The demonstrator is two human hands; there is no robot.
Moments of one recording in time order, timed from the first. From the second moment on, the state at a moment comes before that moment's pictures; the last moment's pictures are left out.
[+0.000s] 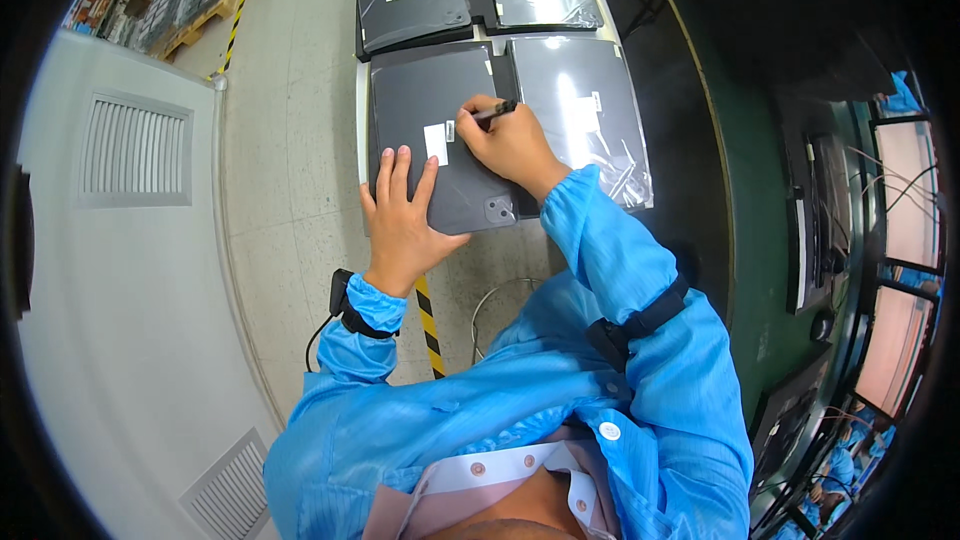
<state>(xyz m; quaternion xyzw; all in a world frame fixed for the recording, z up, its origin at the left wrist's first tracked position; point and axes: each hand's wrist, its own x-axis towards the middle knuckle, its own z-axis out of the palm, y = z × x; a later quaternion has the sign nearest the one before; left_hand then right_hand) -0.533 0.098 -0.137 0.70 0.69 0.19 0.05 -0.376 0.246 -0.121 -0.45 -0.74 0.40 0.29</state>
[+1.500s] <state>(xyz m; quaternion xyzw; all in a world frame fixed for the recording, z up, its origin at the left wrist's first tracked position) -0.495 0.390 -0.114 0.79 0.62 -0.04 -0.02 -0.105 -0.012 -0.059 -0.52 -0.67 0.29 0.44</state>
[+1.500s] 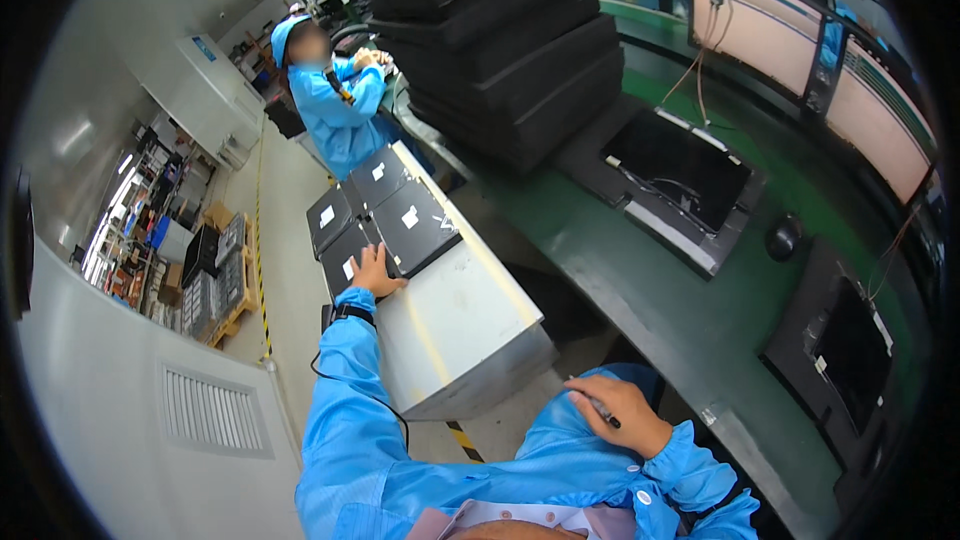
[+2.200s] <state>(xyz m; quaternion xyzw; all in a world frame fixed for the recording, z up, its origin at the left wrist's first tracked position) -0.252 0.492 0.291 0.89 0.26 0.33 -0.18 -0.074 -0.107 -0.046 -0.60 -0.63 0.17 0.46</state>
